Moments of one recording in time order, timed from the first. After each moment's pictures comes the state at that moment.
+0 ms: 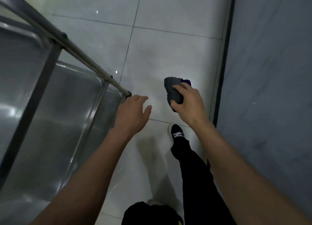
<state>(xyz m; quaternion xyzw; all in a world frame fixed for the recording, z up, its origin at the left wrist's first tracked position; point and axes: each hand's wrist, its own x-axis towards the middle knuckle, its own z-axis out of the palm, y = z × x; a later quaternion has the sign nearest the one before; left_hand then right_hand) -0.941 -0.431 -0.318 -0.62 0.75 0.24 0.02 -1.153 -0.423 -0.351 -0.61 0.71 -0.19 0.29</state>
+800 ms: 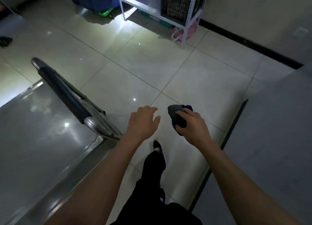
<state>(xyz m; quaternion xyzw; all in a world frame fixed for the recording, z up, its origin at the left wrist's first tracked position) -0.963 -0.699 -0.096 -0.74 0.63 0.24 -0.06 -1.176 -0.741 -0.113 -0.80 0.54 -0.05 0.24</state>
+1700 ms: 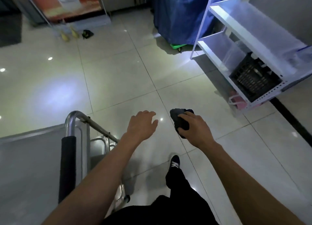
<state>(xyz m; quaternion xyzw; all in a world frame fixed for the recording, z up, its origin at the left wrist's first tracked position) -0.688 -1.018 -0.085 -0.89 0.41 0.20 -0.08 -0.862 -1.171 -0.078 -0.92 0.30 0.00 0.26</state>
